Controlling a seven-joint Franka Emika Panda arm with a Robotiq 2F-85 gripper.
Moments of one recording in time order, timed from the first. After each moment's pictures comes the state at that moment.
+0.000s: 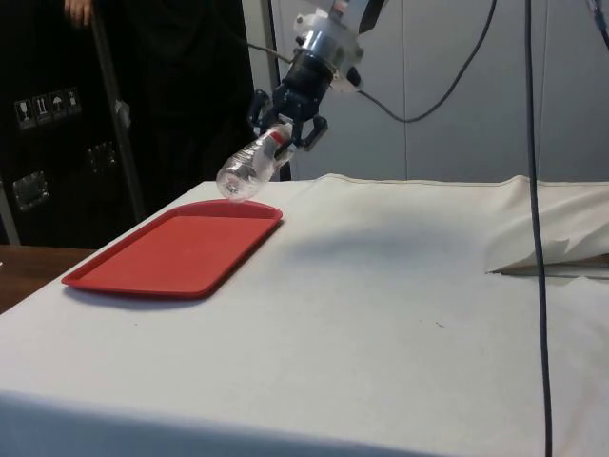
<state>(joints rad) 0.11 0.38 -0.59 -2.05 1.18 2.08 0.27</state>
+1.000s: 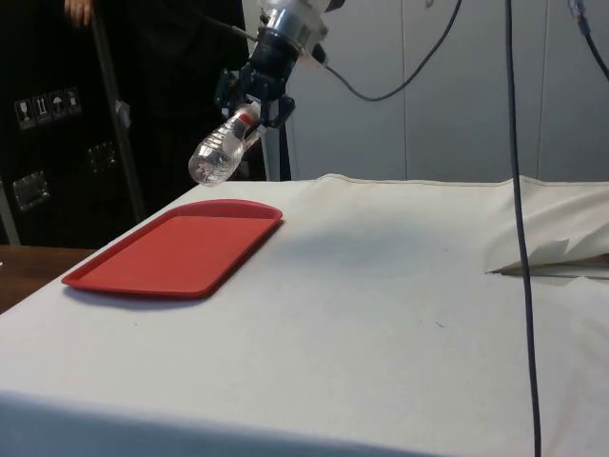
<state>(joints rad) 0.11 0.45 -0.57 -1.86 1.09 2.08 0.34</state>
